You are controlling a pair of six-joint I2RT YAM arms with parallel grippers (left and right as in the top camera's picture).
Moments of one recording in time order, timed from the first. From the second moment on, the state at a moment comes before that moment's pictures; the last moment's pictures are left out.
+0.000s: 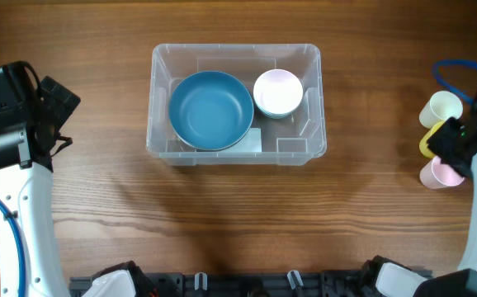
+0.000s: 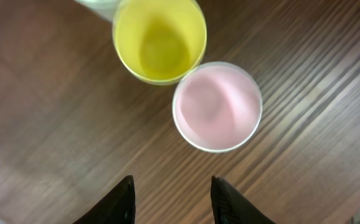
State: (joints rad) left arm 0.30 1.29 1.28 -0.88 -0.21 -0.60; right arm -0.41 1.37 1.18 -1.10 0.18 0.37
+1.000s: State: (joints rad) left arm 0.30 1.29 1.28 -0.88 -0.21 -0.60; right arm -0.41 1.48 1.01 -0.91 0.25 0.16
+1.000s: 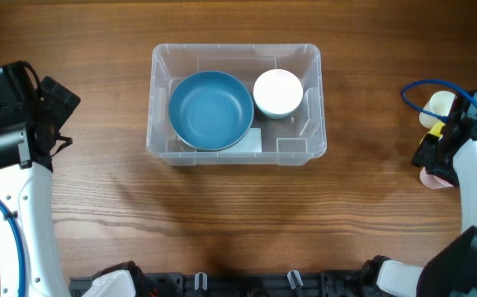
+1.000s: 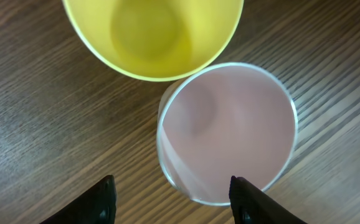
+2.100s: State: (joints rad) left arm 0.30 1.29 1.28 -0.88 -0.21 -0.60; right arm -0.35 1.35 1.11 -0.91 -0.12 0.21
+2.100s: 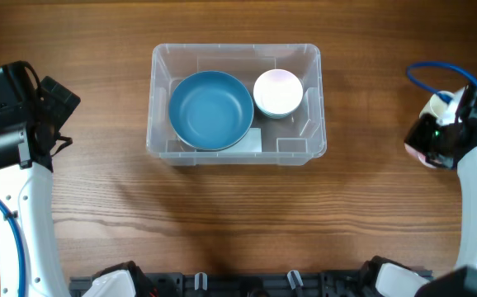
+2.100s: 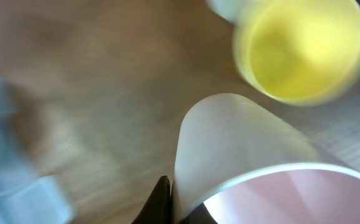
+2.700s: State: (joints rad) left arm 0.30 1.29 1.28 -0.88 -0.21 -0.60; right arm 0.68 1.43 1.38 -0.83 0.28 -0.11
